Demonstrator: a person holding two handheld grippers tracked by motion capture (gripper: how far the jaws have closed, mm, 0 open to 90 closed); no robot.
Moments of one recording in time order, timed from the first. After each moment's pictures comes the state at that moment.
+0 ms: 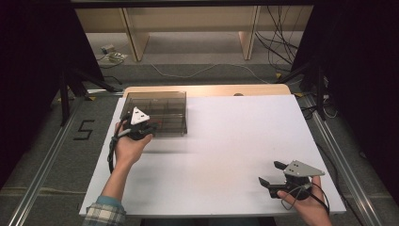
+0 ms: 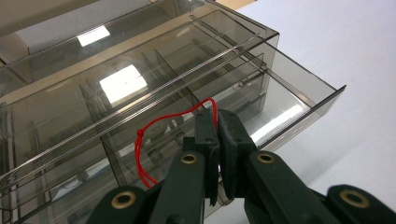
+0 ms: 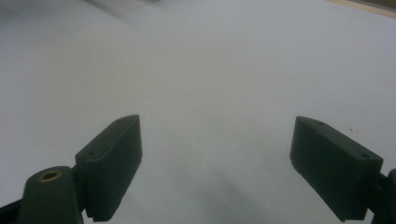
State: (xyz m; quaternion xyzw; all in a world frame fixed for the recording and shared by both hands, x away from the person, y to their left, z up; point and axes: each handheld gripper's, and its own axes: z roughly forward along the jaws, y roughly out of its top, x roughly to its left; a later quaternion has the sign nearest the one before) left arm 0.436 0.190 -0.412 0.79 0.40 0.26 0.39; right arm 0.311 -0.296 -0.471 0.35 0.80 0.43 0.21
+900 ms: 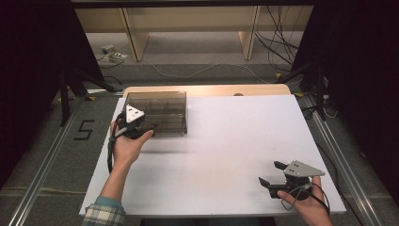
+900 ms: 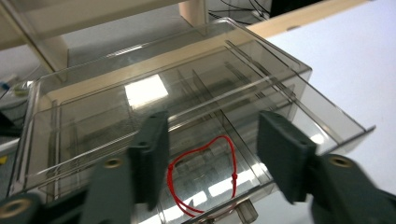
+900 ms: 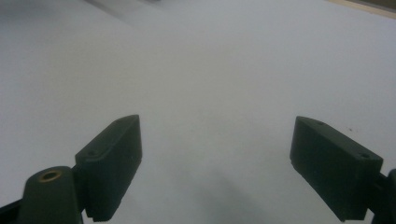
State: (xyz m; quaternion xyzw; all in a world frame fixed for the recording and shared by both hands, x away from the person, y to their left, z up) left arm 0.433 0.194 -0.402 0.72 0.47 0.31 0.41; right arm 0.311 -0.297 -0.471 0.35 0.80 0.43 0.21
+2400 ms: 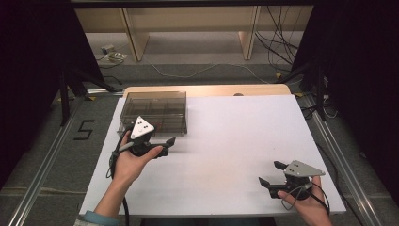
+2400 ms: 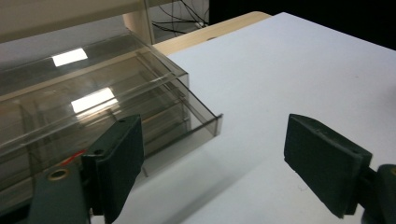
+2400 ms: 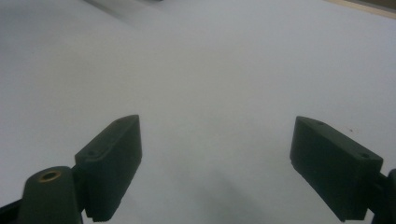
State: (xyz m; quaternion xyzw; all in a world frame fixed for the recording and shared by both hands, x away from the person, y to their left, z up) left arm 0.378 0.157 -0.394 0.76 0.39 0.23 0.47; right arm 0.312 -0.297 -0.471 0.35 0.80 0.43 0.21
